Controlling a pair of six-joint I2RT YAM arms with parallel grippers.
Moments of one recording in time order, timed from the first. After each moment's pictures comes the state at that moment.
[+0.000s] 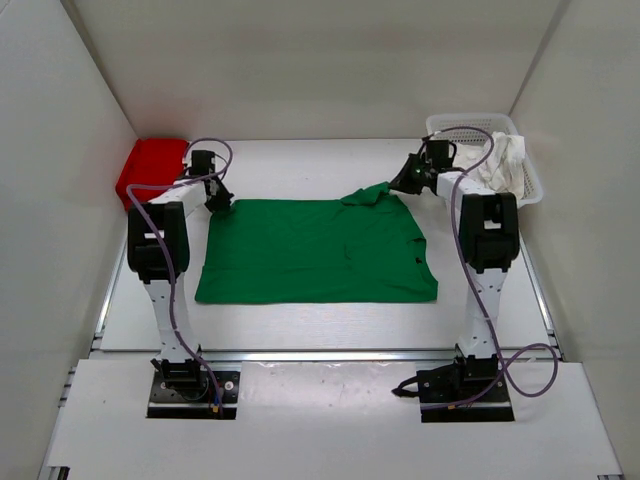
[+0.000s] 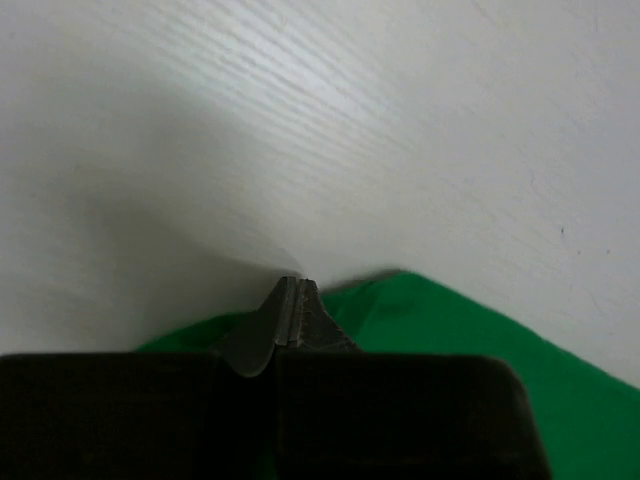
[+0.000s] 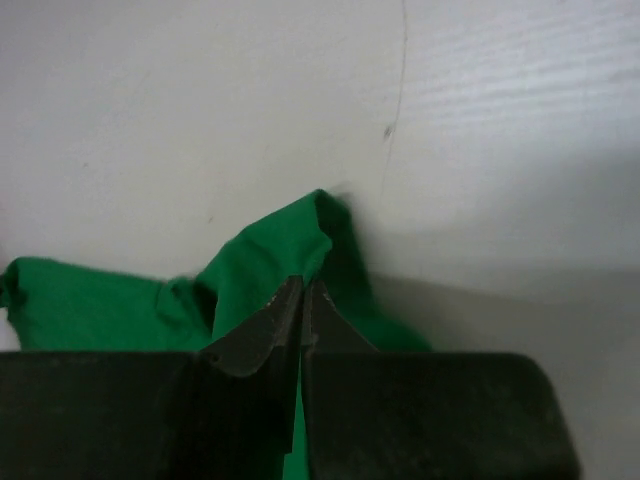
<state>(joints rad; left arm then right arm) -0.01 2.14 1.53 -0.31 -0.06 -0.57 0.05 2.28 1.70 -0.14 -0.37 0.53</state>
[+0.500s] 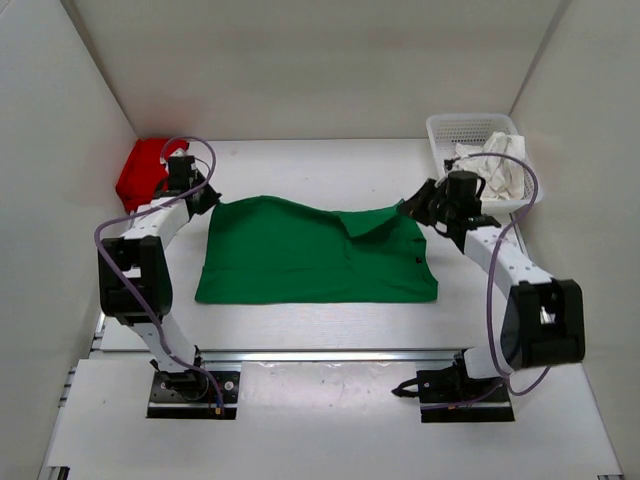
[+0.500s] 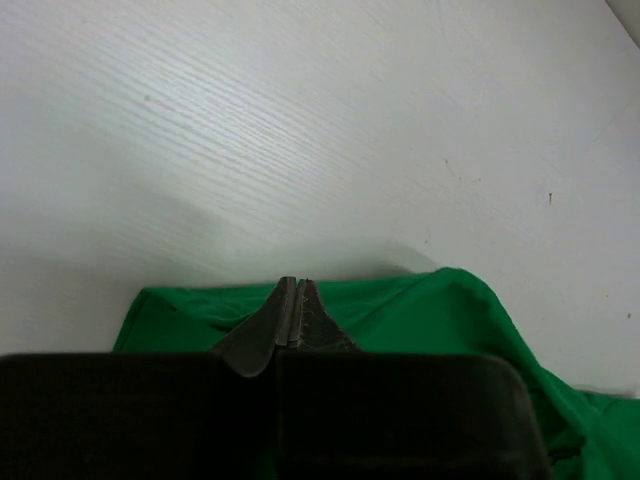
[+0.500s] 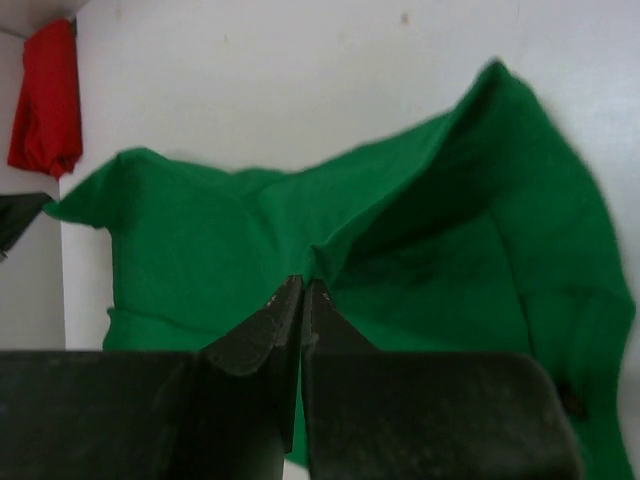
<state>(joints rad) 0.02 1.76 1.22 -0.20 -0.01 -0.60 0.10 1.48 0.99 -0.03 -0.34 0.63</state>
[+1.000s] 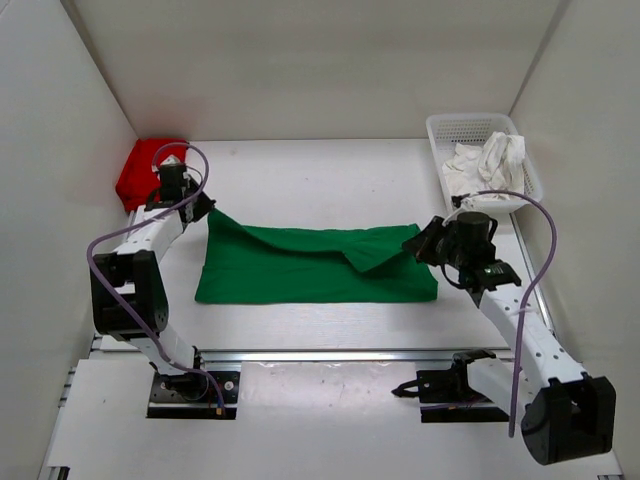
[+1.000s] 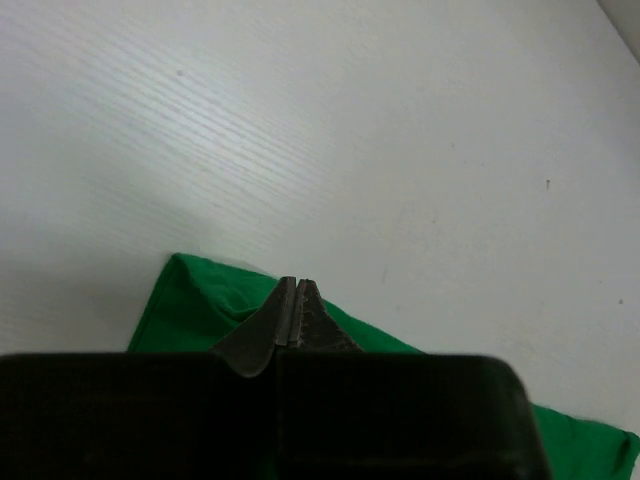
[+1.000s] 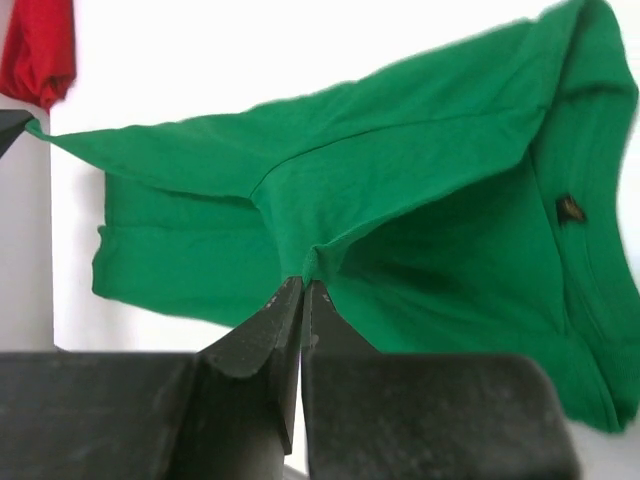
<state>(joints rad) 0.06 1.64 1.10 -0.17 0.02 -0.60 0.17 0.98 0.68 -0.22 -0.29 0.63</state>
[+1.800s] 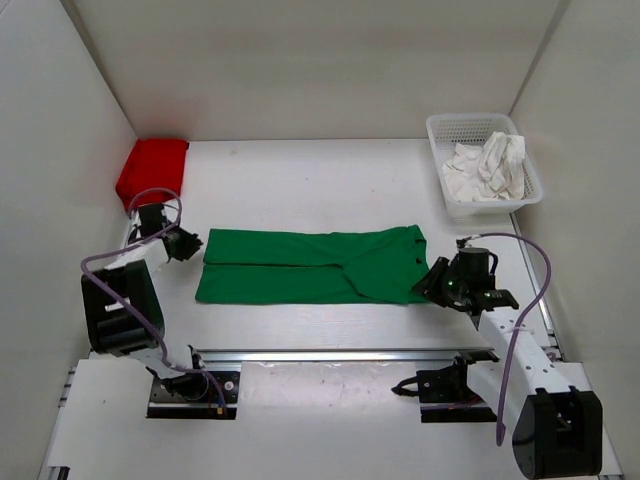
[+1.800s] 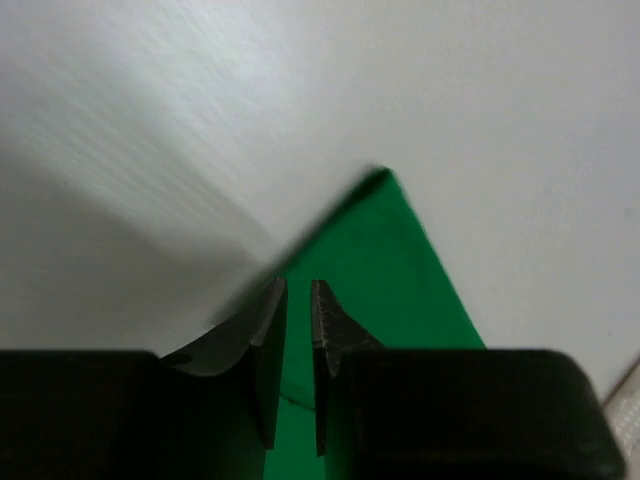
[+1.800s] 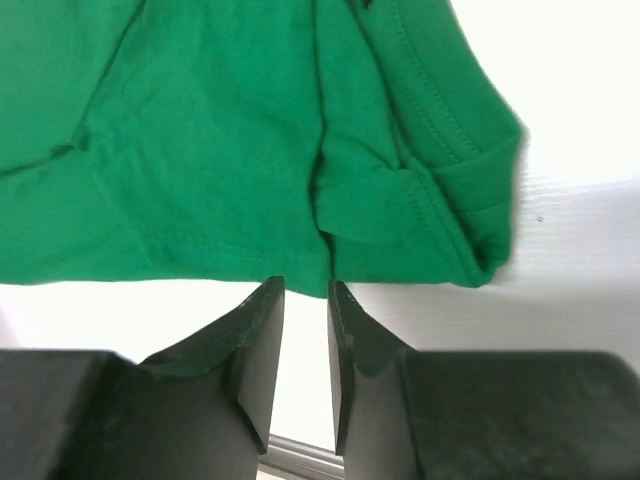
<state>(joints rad) 0.26 1.57 0.79 -0.14 0.14 -0.79 0.06 0.86 0.40 -0.37 -0.31 0.60</state>
